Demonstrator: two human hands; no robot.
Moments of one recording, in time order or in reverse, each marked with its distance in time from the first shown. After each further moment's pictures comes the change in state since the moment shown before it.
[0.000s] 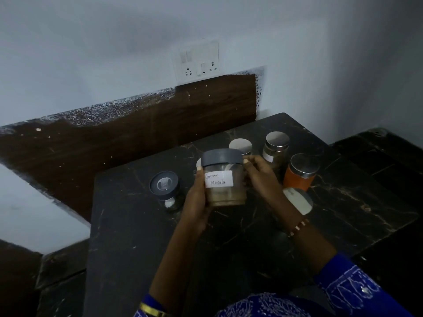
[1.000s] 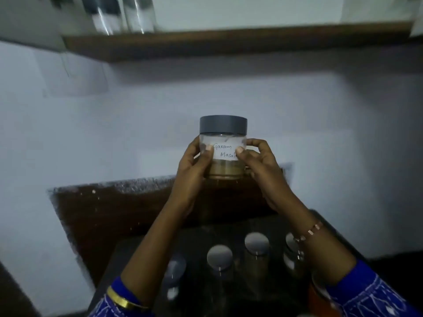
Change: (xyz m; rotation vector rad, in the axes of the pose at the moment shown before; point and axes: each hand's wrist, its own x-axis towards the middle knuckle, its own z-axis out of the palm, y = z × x) left_hand 0.004 0.197 0.077 0.288 0.081 0.844; right_hand 0.052 -0.199 -0.013 0.178 -0.306 -0.552
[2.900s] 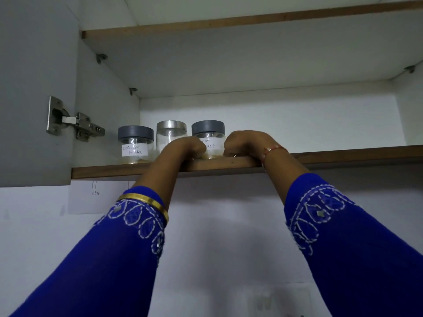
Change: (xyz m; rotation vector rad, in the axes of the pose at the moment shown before) left_hand 0.319 0.178 -0.042 1.409 0.244 -0.124; right_hand 0.341 -0.169 0.086 -1.291 -0.294 -0.151
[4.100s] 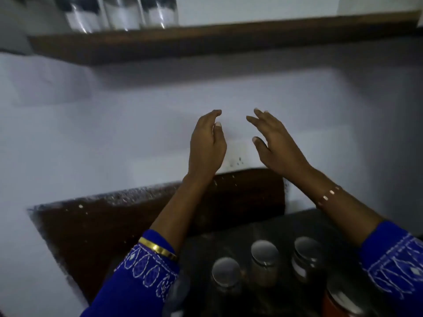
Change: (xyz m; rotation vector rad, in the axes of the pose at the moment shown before) left_hand -0.242 -0.019 0.174 -0.782 0.276 0.423; right_hand -0.277 0.080 0.172 0.089 0.406 0.014
